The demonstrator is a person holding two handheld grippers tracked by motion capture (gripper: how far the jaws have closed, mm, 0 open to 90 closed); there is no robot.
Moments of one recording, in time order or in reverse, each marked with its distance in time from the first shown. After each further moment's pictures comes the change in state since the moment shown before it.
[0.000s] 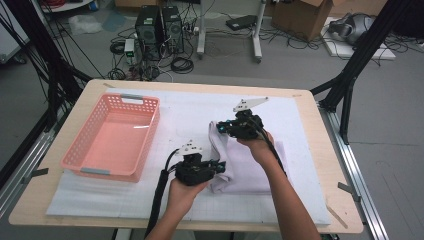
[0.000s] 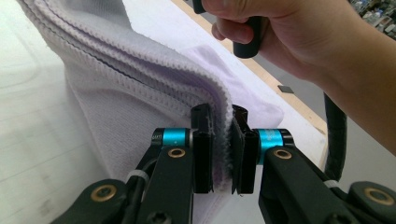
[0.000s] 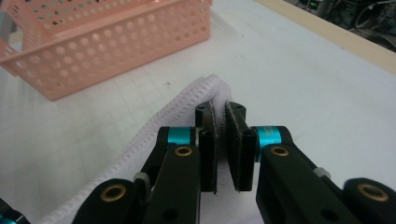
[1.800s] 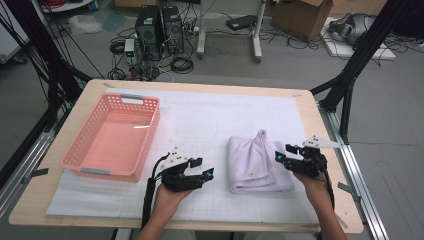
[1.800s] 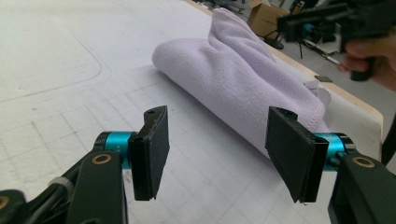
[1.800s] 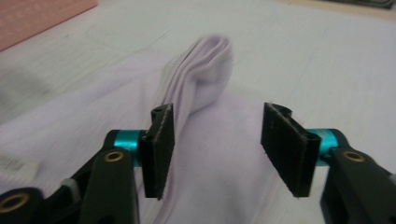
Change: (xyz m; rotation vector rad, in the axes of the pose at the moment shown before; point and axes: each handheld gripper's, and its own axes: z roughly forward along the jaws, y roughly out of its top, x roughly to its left) left arm 0.037 -0.035 -0.031 -0.080 0.094 0.148; right arm -0.009 -0.146 -0.123 -0.076 -0.297 0.230
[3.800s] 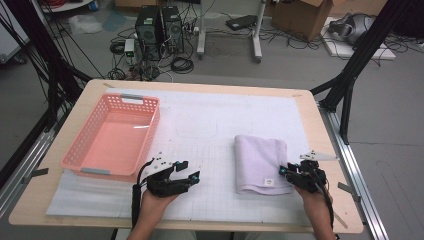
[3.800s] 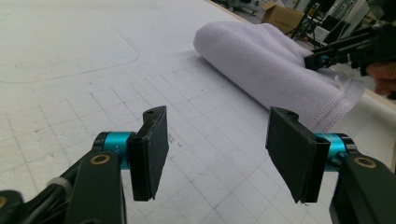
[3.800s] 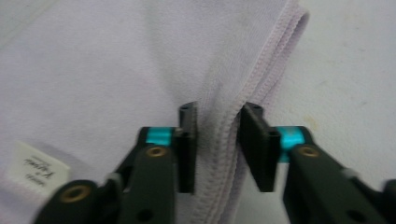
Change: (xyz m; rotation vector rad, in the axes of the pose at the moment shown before) left arm 0.012 -0.013 -0.030 -0.022 0.049 -0.013; right arm 0.007 -0.027 -0.002 0.112 -0.152 0.084
